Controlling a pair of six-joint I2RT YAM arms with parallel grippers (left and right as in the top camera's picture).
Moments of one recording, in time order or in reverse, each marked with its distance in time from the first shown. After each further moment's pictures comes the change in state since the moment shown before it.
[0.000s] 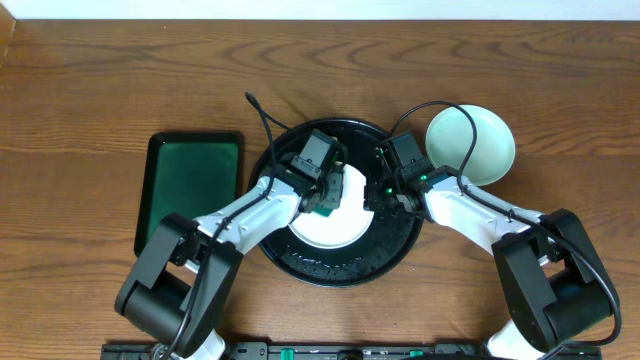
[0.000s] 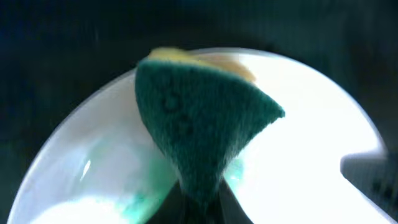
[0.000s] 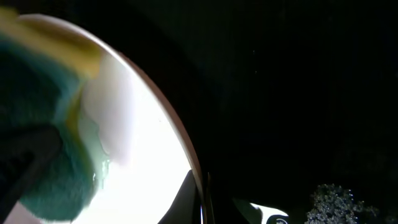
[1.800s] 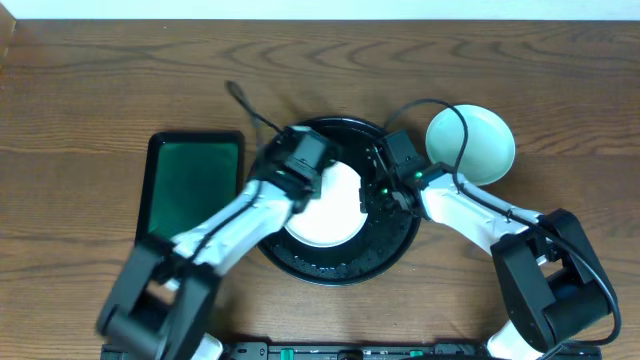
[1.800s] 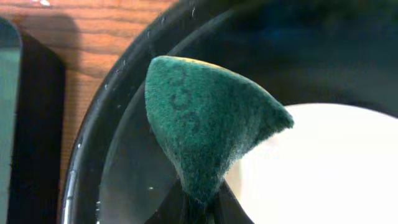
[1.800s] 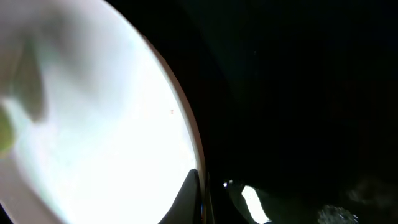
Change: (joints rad) left arm 0.041 -0.126 -0.005 -0.049 -0.328 -0.076; right arm 0.018 0.002 0.066 -0.084 -0.010 -0.103
